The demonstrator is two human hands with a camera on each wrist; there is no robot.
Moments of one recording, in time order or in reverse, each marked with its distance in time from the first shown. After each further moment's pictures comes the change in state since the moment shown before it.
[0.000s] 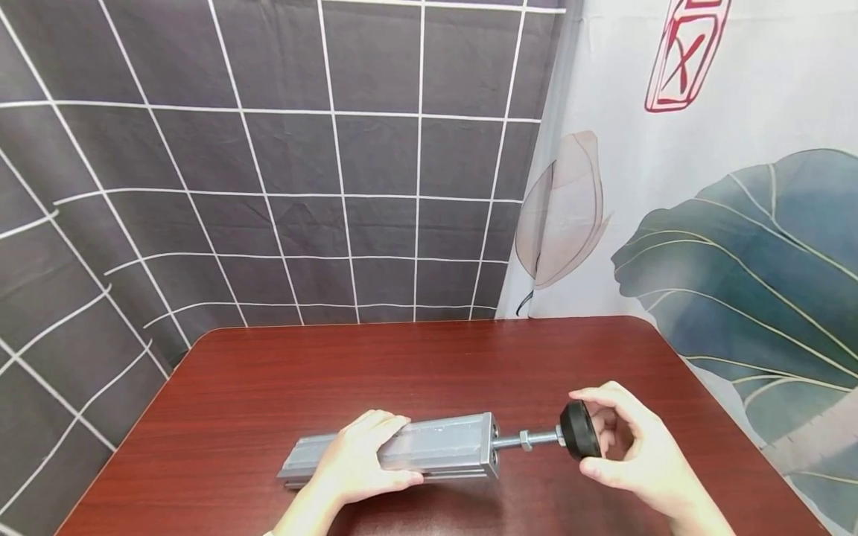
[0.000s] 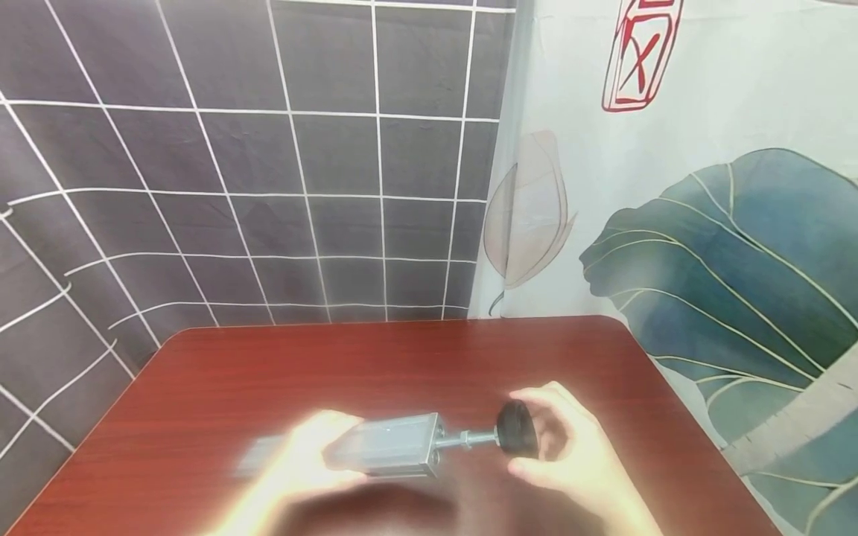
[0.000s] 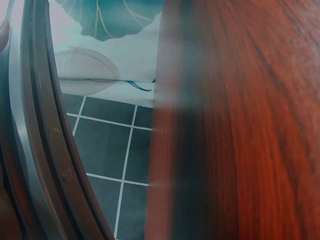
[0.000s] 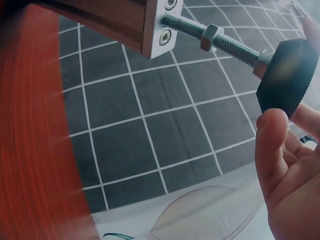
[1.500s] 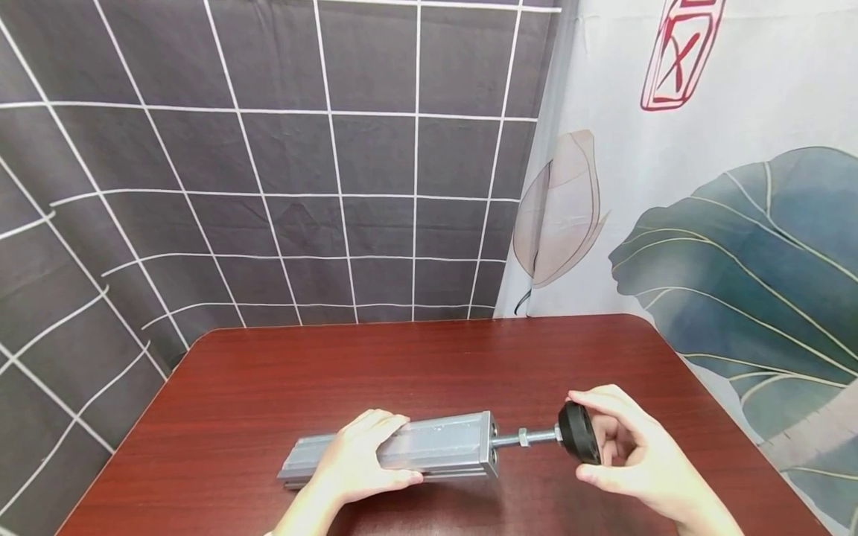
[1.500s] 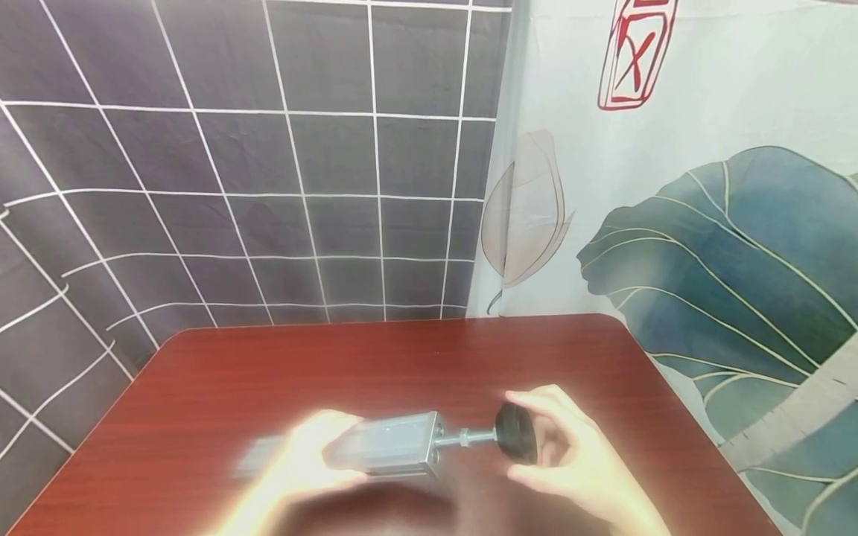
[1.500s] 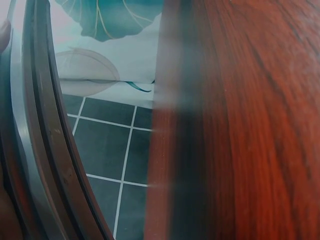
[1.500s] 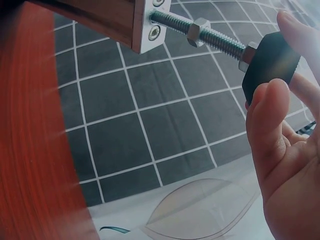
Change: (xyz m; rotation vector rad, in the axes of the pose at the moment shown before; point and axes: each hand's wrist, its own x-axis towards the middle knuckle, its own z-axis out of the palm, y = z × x) left_hand 0.000 0.002 0.002 0.001 -0.011 -0.026; right_hand -0.007 0.001 -0.004 0.120 -0.099 -0.008
